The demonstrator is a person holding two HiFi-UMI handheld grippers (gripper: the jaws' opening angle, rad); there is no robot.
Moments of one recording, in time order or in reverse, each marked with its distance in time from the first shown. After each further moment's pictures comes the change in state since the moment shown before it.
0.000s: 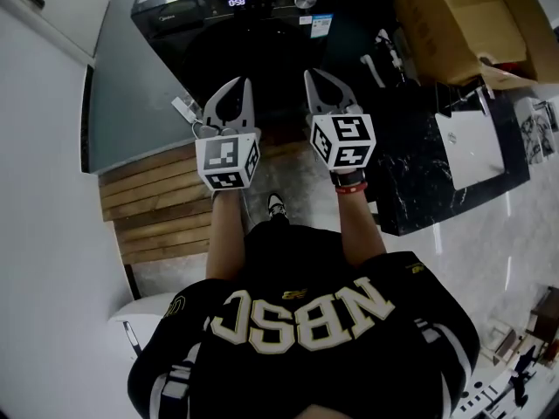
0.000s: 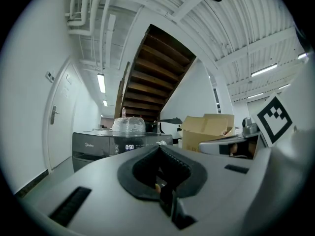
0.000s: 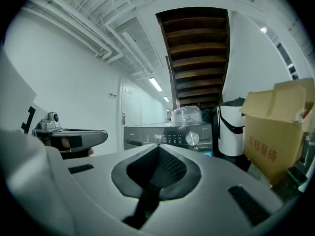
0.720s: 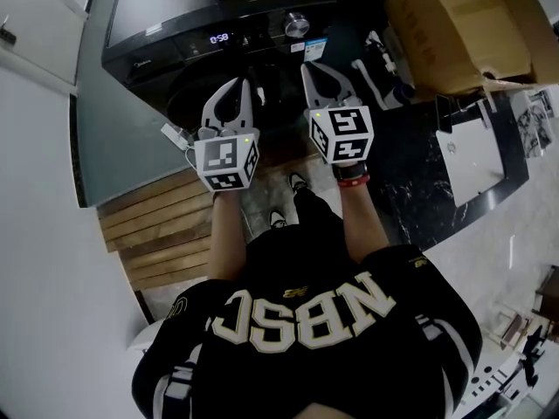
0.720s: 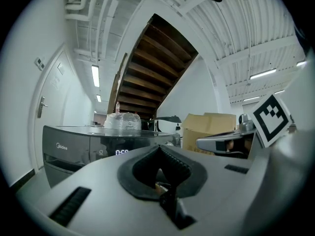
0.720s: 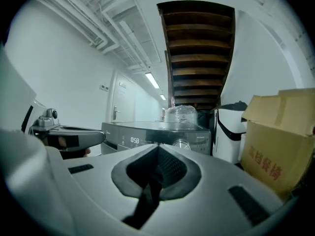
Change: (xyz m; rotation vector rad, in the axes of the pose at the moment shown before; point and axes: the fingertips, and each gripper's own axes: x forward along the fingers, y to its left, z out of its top) left arm 0.134 0.039 -0.018 -0.029 0.025 -0.079; right arm 0.115 -0.072 0.018 -0.067 0.027 -0.074
